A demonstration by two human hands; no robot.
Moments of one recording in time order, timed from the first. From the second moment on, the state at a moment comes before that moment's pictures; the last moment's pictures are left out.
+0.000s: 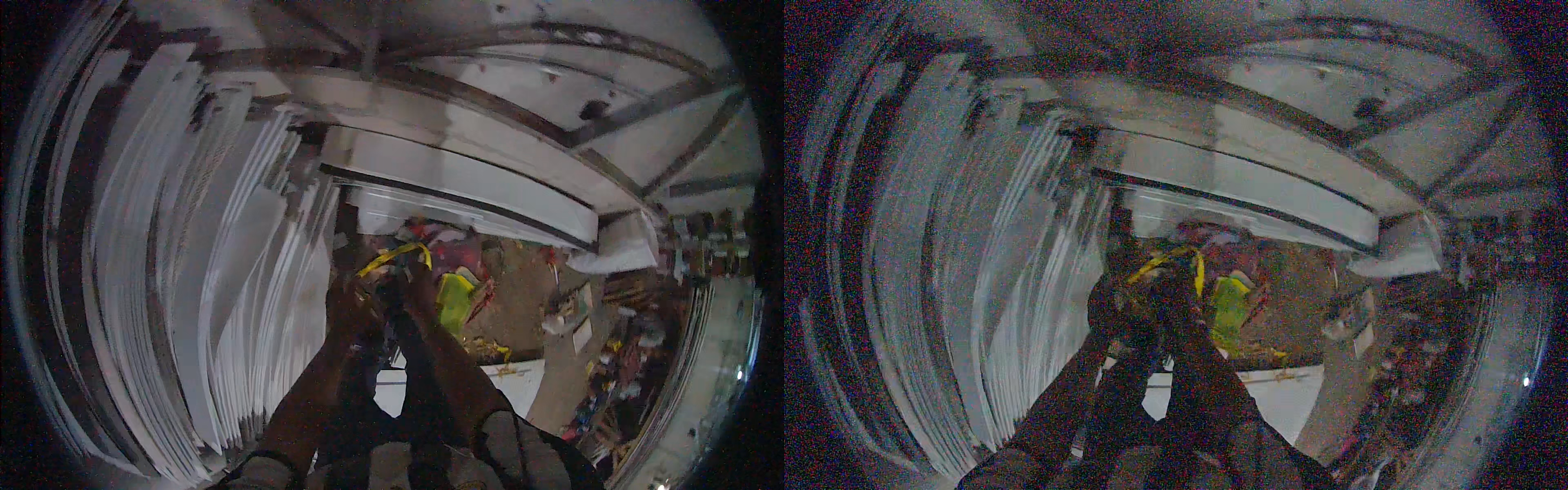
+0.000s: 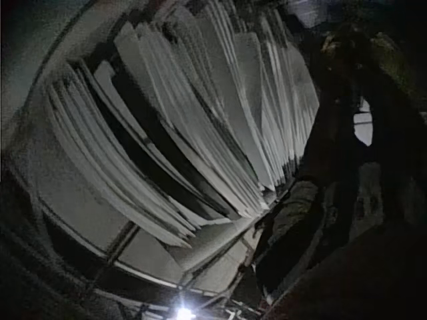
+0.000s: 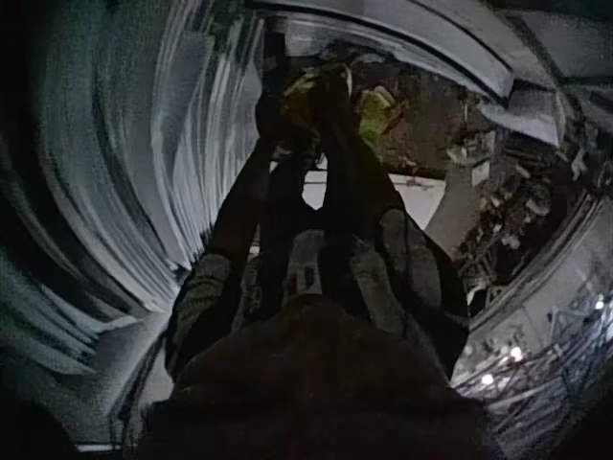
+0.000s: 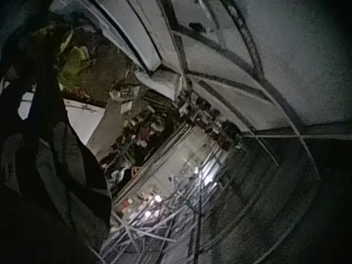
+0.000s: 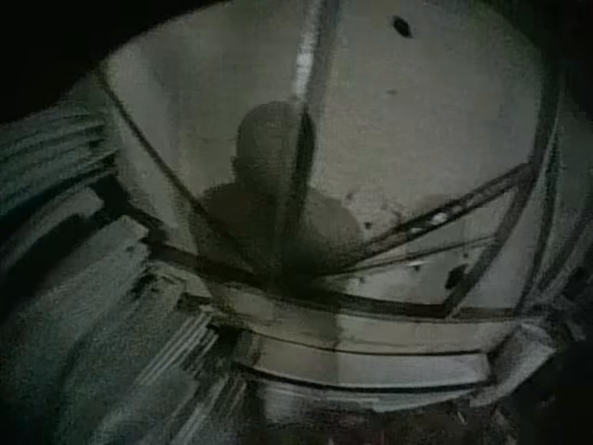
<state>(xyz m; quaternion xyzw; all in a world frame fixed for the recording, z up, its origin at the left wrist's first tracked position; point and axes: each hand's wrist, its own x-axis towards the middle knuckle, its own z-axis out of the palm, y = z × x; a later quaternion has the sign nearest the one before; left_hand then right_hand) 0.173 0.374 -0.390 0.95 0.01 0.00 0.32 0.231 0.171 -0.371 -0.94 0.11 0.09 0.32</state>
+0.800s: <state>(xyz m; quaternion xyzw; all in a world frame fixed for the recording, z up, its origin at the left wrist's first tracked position) 0.255 0.172 -0.408 0.92 -0.06 -0.03 0.38 0.250 -0.032 -0.418 -0.91 0.25 0.04 0.34</state>
